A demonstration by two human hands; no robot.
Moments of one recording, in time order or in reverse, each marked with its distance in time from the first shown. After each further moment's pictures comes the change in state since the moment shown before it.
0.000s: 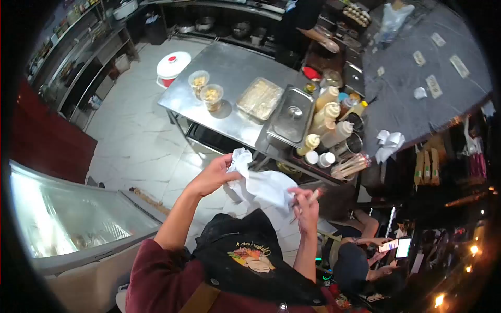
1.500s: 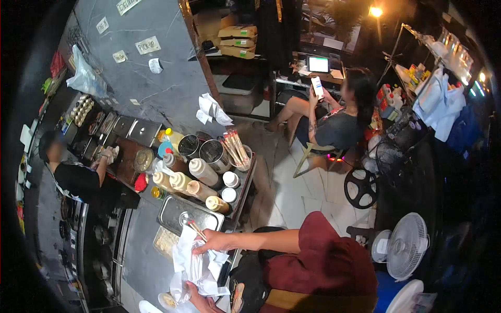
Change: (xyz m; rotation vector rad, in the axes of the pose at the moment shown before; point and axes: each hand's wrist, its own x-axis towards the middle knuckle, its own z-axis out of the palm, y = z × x) left_hand 0.214 0.022 -0.114 0.558 0.151 -0.248; right_hand 0.243 0.008 0.087 0.306 0.192 -0.104
